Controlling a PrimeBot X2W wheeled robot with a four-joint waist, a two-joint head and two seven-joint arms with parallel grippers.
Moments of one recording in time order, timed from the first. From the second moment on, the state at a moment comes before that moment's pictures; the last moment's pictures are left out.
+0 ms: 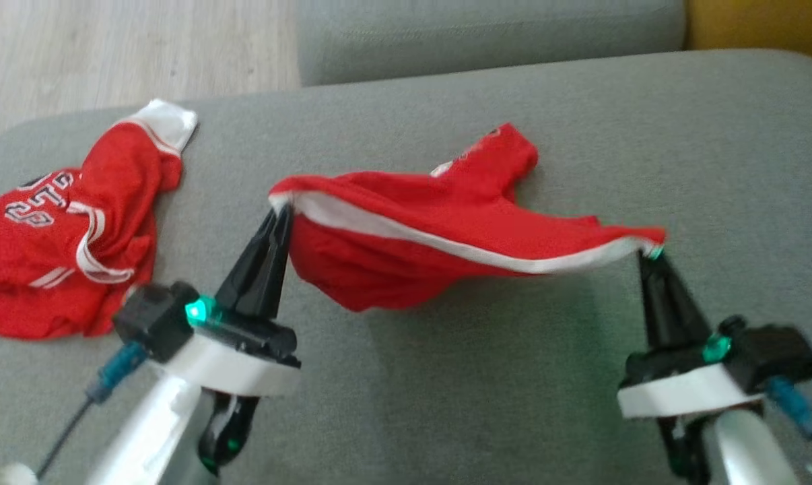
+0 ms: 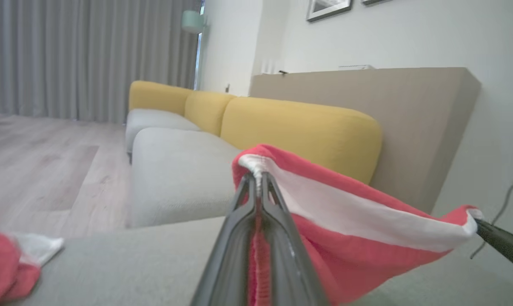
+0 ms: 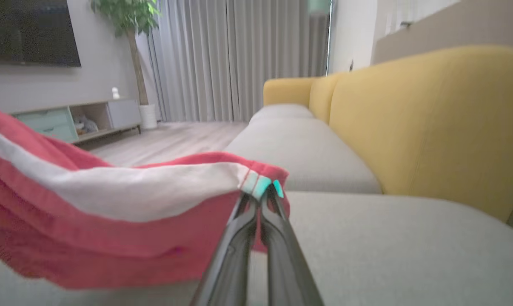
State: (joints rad) left arm -0.27 0.28 -0.48 0.14 -0.55 -0.12 -0.25; right arm -0.02 -0.05 0.07 0.12 0.05 0.13 -0.26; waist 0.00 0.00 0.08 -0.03
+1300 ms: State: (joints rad) left arm -1.08 0.33 -0.66 0.25 -0.53 -0.13 -0.26; right arm -0.83 -0.23 -0.02 0.25 0.09 0.13 -0.26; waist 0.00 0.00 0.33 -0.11
